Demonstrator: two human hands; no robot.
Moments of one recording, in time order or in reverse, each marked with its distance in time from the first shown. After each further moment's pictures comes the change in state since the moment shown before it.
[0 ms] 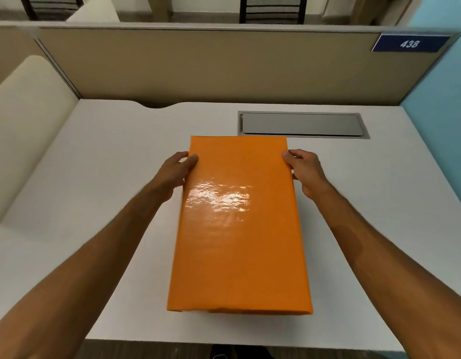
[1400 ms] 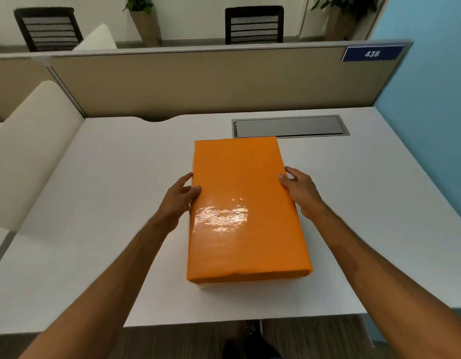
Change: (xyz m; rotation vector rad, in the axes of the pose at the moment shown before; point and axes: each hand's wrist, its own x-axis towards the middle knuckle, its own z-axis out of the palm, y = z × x) left_hand -0.084 -0.048 -0.007 -0.031 -0.087 0.077; right_hand -0.093 0.033 -0.001 -0.087 0.000 -0.004
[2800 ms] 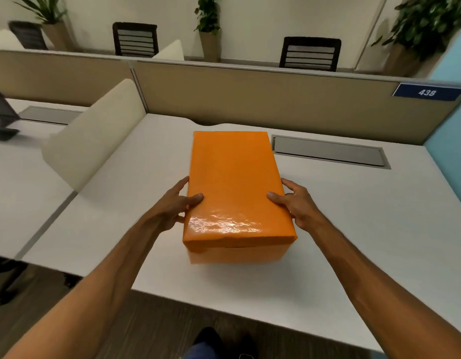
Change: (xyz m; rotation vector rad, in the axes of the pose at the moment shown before) left_hand -0.084 -0.001 -0.053 -0.096 0.111 -0.139; right_hand -0.028 -0.030 0.049 0.140 -0.345 -0.028
